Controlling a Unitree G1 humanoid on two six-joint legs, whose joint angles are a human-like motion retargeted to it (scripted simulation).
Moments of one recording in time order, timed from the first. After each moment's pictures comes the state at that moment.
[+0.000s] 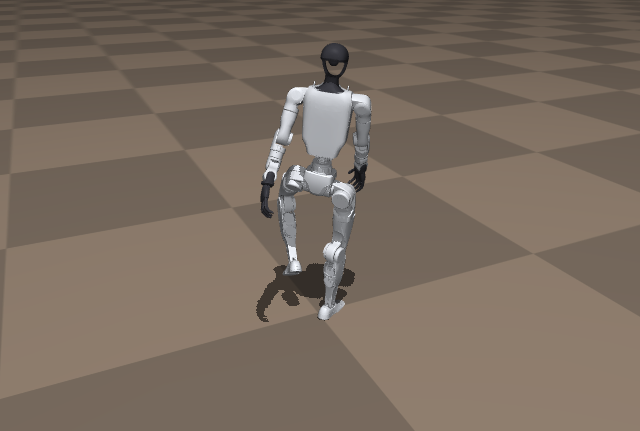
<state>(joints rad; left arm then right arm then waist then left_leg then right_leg) 0.34 0.17 0.18 1.70 -0.09 0.21 -0.07 -0.37 -0.08 0.18 1.27 -0.46 0.04 0.05 0.13 -0.04 0.10 -0.60 0.44 0.46 1.51 -0.07 0.10 0.01 -0.09 -0.25 0.02 0.10 -0.06</state>
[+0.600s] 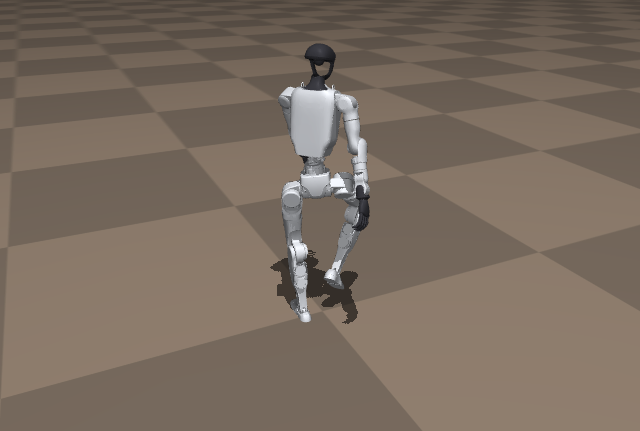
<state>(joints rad) -0.68 0.16 0.01 1.44 -0.16 -0.06 -0.12 0.02 -0.29 -0.28 1.66 -0.24 0.15 -0.01 -0.40 0.08 0.22 -0.05 0.14 0.37 0.22 -0.25 0.02 -0.68 -0.27 -0.47 1.35 0.17 -0.19</state>
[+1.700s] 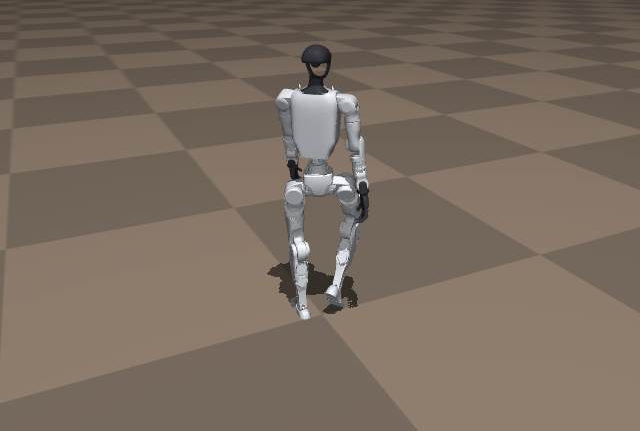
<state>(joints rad) -0.46 0.08 -0.02 1.65 -0.26 0.00 -0.04 -0.05 -0.14 -0.12 1.60 -0.57 0.18 0.04 -0.24 0.05 0.09 0.07 0.12 0.36 0.14 -0.19 -0.03 -0.34 -0.14 -0.41 0.99 0.35 -0.01</state>
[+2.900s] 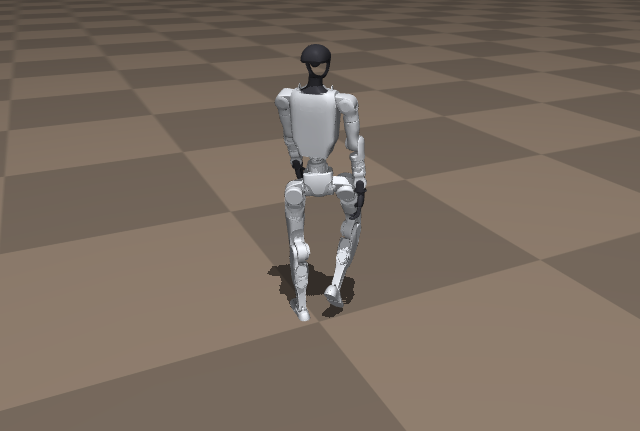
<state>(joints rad) -0.36 0.03 0.00 1.47 -0.32 0.09 -0.06 -0.07 -0.13 -0.21 1.61 -0.42 0.17 0.14 -0.24 0.09 -0.01 0.02 0.14 0.38 0.08 -0.15 -0.04 -0.43 -0.12 -0.40 1.08 0.24 -0.07</state>
